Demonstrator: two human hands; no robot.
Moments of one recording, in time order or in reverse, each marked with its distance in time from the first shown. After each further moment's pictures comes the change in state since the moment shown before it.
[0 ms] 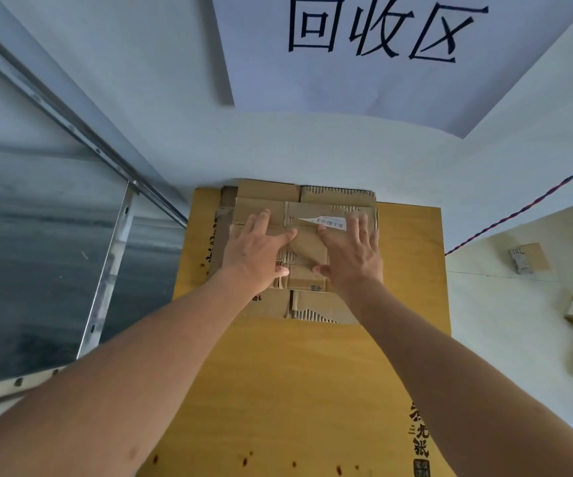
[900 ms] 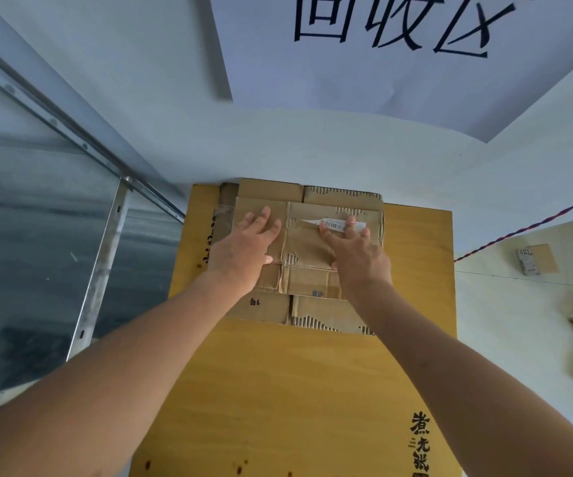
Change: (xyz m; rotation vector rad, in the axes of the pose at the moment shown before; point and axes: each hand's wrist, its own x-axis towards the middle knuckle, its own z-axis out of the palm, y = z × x) left_hand 0.006 -0.022 0.001 -0.031 0.063 0.029; right_hand 0.014 0.005 -0.010 -0.092 -0.083 -0.034
